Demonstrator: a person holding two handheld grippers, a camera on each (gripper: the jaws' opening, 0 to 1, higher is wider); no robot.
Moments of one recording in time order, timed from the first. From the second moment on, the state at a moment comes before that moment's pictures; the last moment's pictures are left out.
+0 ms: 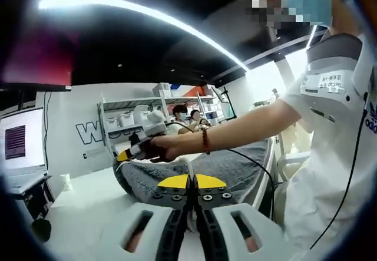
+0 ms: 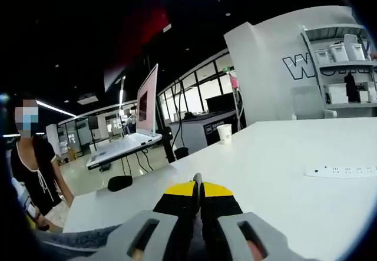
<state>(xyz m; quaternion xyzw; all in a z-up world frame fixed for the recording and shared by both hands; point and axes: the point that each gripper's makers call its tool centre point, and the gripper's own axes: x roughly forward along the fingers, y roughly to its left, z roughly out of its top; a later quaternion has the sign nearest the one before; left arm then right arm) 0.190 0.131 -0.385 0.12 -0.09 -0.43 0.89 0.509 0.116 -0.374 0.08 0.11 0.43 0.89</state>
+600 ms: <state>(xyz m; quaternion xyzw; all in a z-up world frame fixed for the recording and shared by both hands) 0.192 0.148 -0.405 0.10 -0.06 -0.42 0.90 0.506 0.124 -0.390 0.09 0.12 0.43 0.89</state>
